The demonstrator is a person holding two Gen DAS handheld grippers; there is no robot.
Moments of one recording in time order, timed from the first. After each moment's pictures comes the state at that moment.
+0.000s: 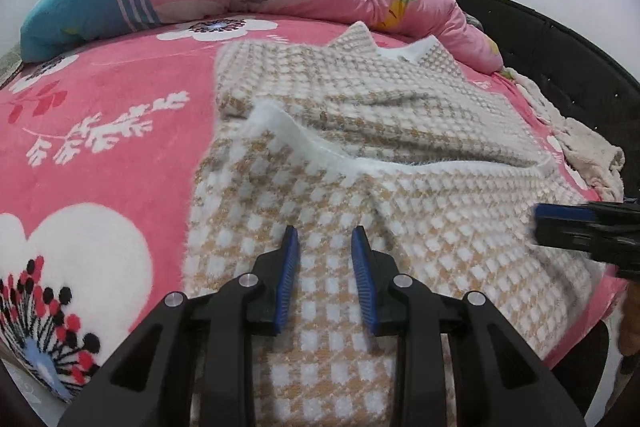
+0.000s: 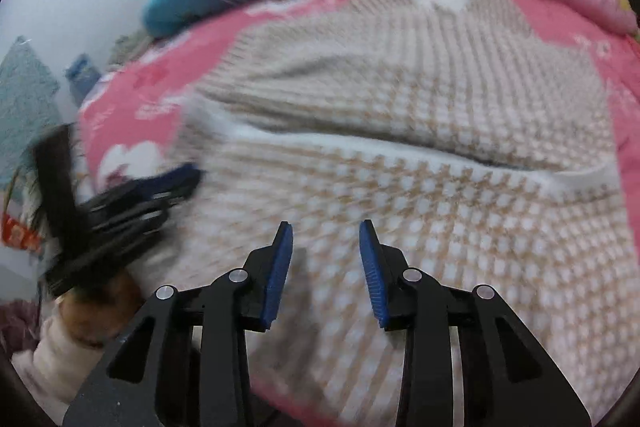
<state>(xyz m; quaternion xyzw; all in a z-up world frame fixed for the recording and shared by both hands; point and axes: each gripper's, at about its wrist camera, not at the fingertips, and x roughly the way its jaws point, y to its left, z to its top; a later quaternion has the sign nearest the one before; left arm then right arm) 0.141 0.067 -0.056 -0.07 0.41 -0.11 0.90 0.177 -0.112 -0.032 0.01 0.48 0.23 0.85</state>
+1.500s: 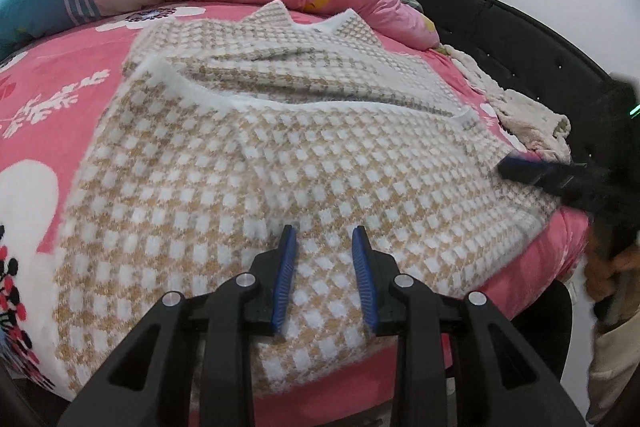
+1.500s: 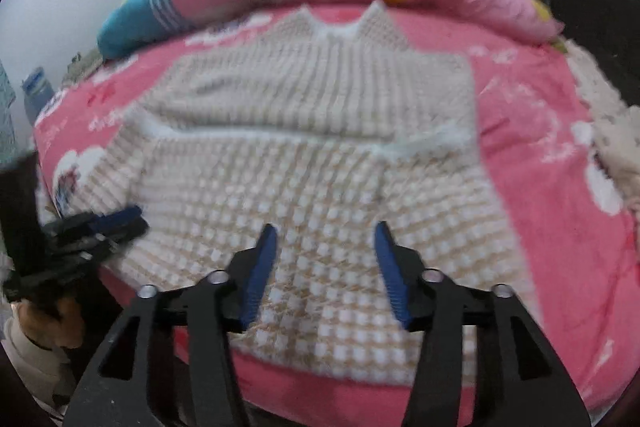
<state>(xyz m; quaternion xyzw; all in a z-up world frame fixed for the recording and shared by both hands) 0.098 0.023 -0.064 -0.08 0.41 -0.21 0.88 0.156 -0.188 -0.069 -0.02 0.49 0.10 0.87</state>
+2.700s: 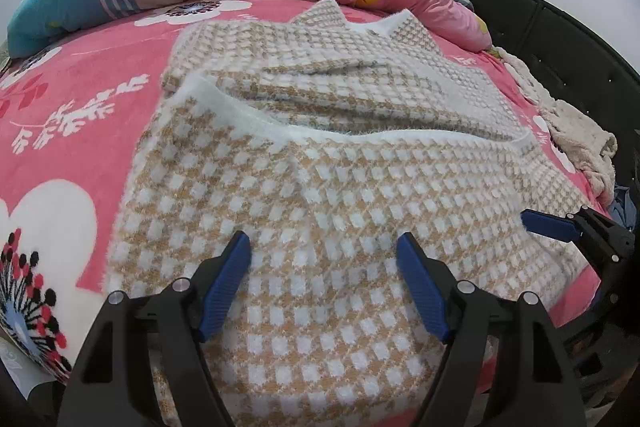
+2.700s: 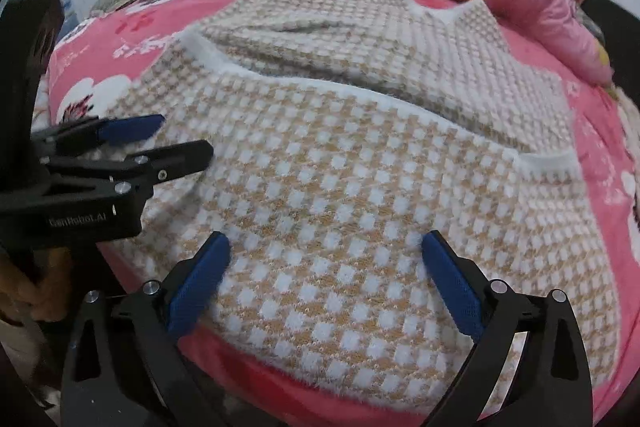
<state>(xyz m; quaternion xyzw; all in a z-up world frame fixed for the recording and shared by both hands) 0.133 0.023 -0.058 -0.06 0.44 -0.12 0.89 0.162 -0.101 -0.075 -0.10 0.48 0.16 0.86</state>
